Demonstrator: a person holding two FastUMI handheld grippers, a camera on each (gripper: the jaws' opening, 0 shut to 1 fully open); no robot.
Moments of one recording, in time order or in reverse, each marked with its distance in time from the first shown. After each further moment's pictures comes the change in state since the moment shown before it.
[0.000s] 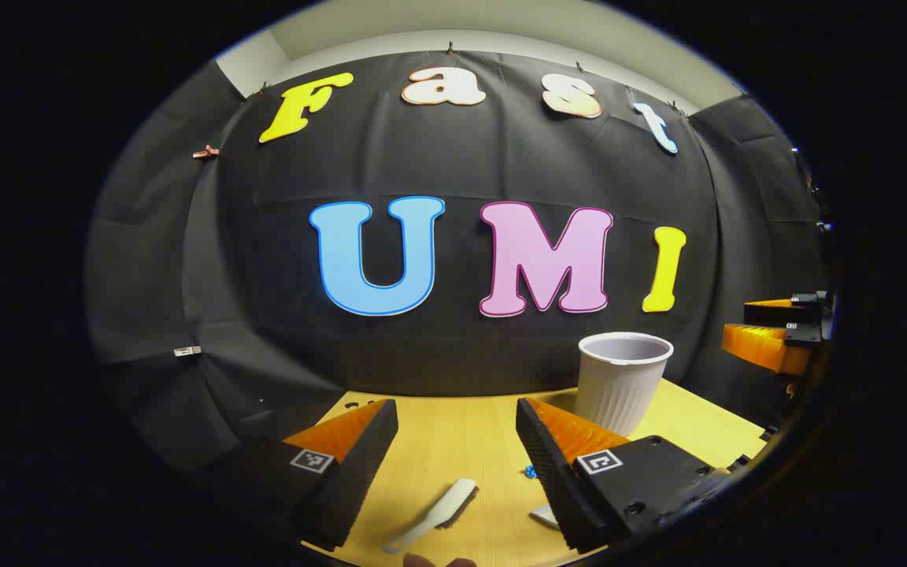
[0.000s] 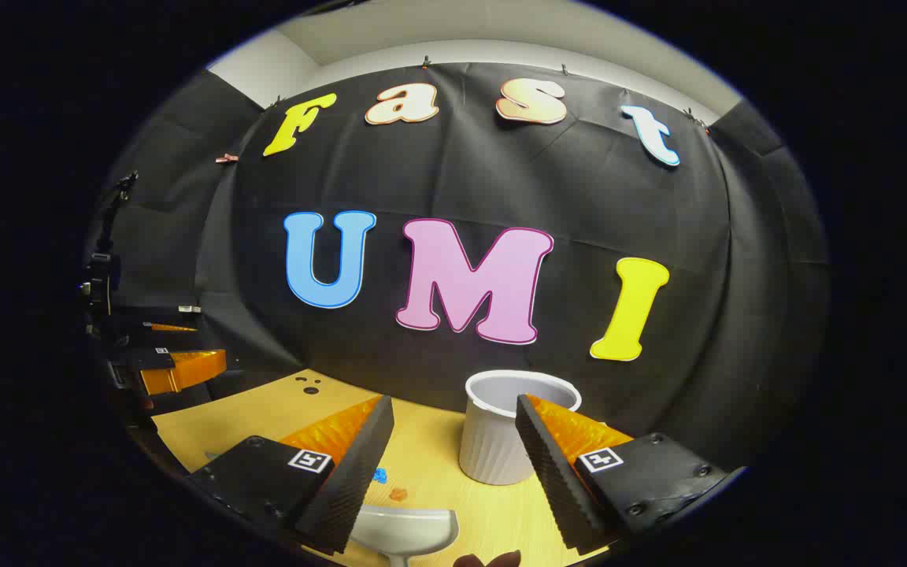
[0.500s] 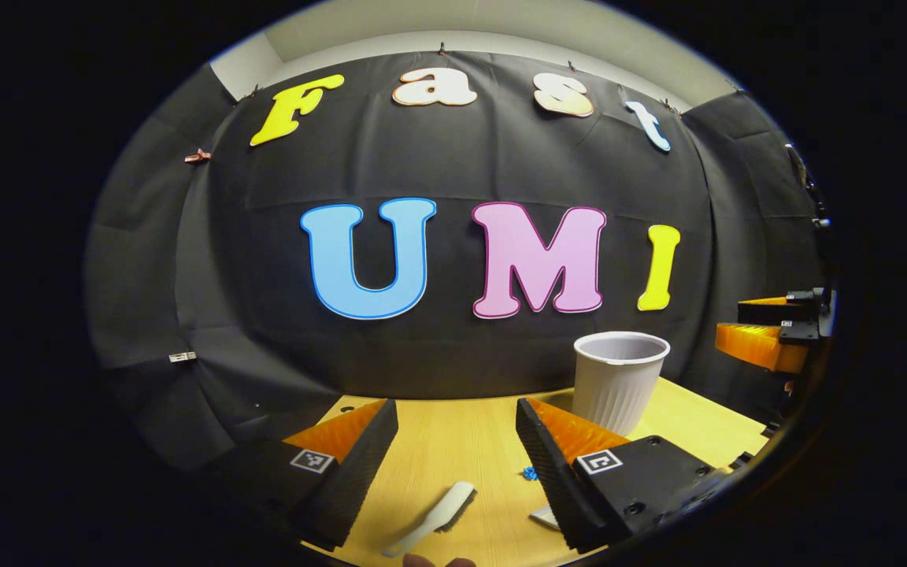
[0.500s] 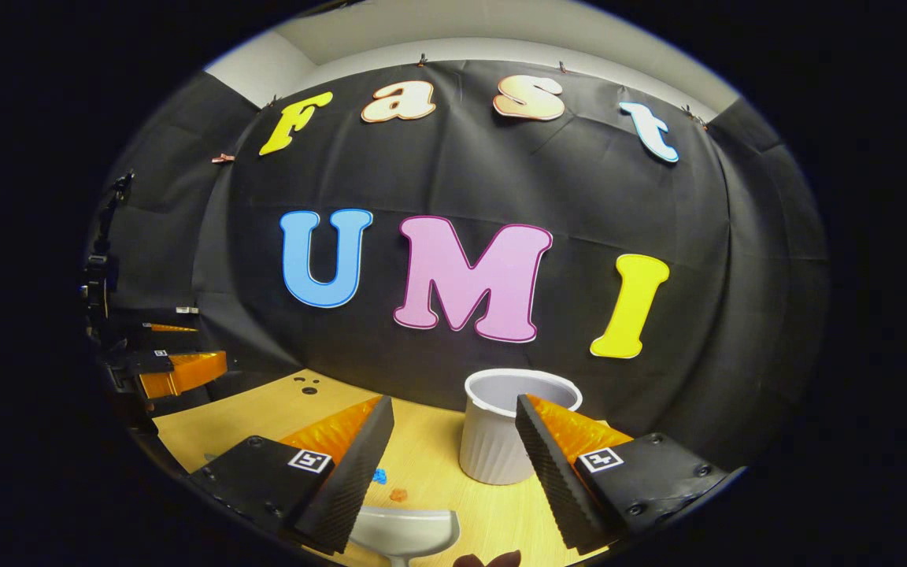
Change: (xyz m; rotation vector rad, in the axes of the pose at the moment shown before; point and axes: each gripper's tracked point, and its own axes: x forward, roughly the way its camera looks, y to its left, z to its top) left arm 0.004 -0.003 0.000 0.016 -0.006 -0.014; right arm 0.005 0.001 -0.002 0.004 0.007 -0.007
